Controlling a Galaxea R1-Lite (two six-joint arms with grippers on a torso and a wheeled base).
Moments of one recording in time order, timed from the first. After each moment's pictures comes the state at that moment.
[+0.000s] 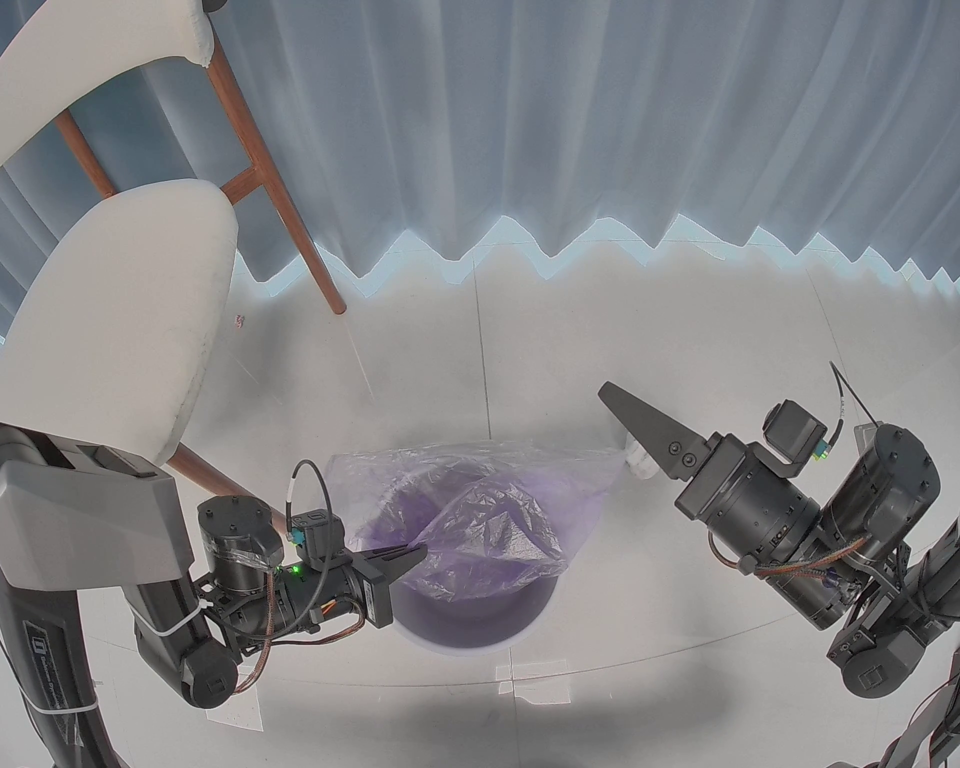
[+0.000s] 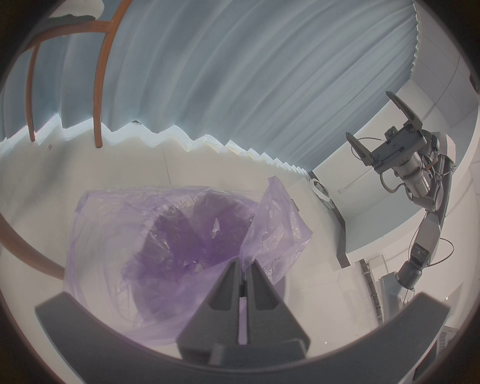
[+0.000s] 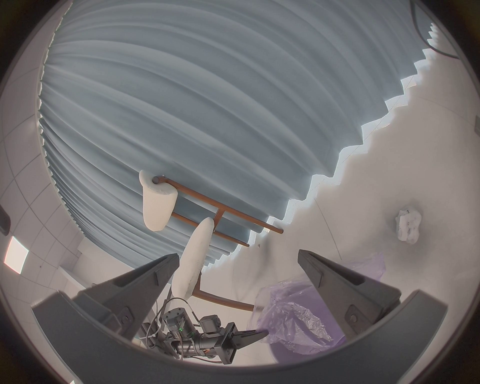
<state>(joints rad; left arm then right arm) -0.43 2.17 -0.37 -1.55 -0.40 -0.17 0.71 1.77 -0.40 -1.55 0.00 0.65</state>
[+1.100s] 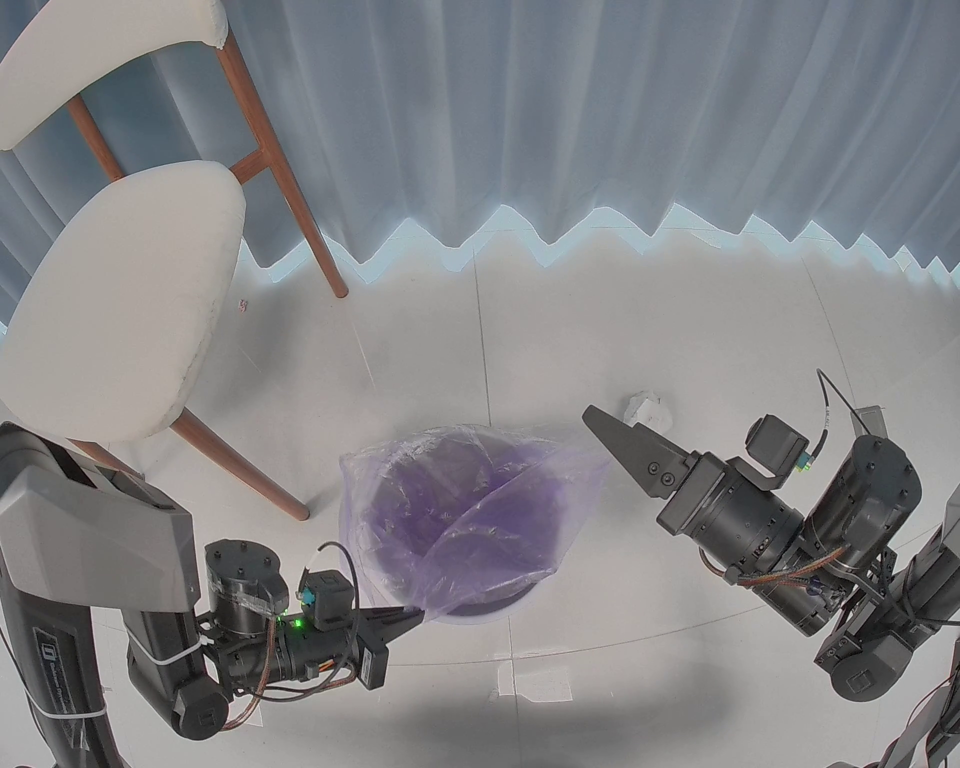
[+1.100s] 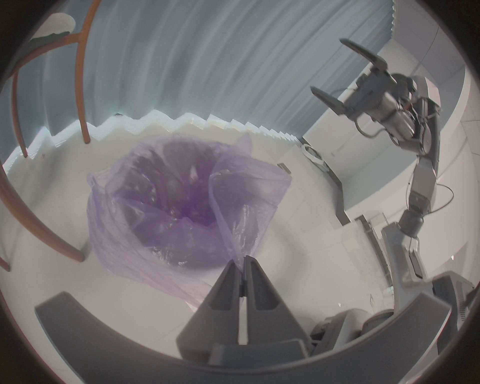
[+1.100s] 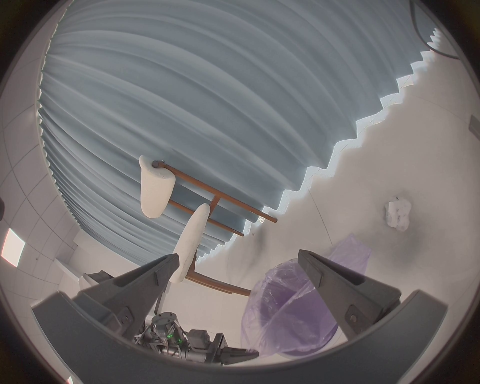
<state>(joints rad) -0.47 2.19 -0.22 -1.55 -0.39 0.05 0.71 1.82 -0.40 -1.55 -0.01 0.63</state>
